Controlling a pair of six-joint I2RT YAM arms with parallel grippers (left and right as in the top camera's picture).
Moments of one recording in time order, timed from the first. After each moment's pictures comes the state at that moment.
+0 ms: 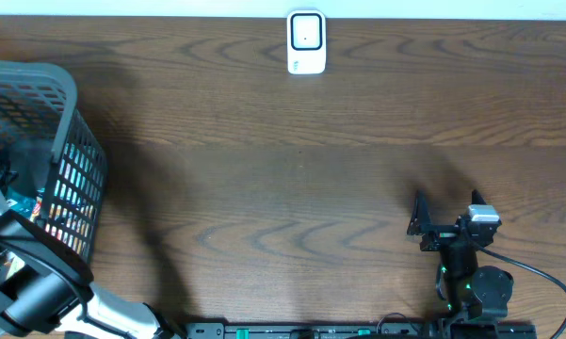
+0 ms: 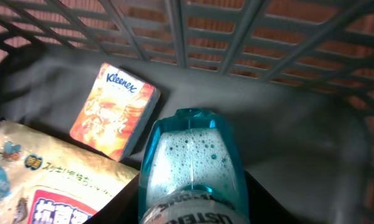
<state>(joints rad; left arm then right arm) 0.72 1.83 1.55 -1.00 -0.37 -0.90 -0.03 0.01 0.01 -0.07 -0.06 0.09</state>
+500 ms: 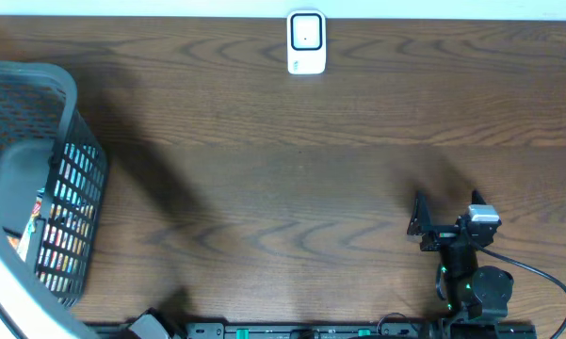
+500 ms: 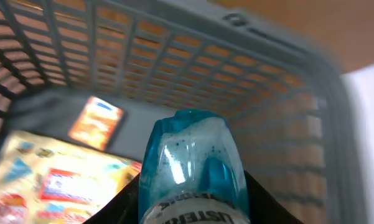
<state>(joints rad) 0.73 1.35 1.55 -1.01 -0.28 -0.91 -0.03 0.01 0.01 -0.07 -0.06 0.09</state>
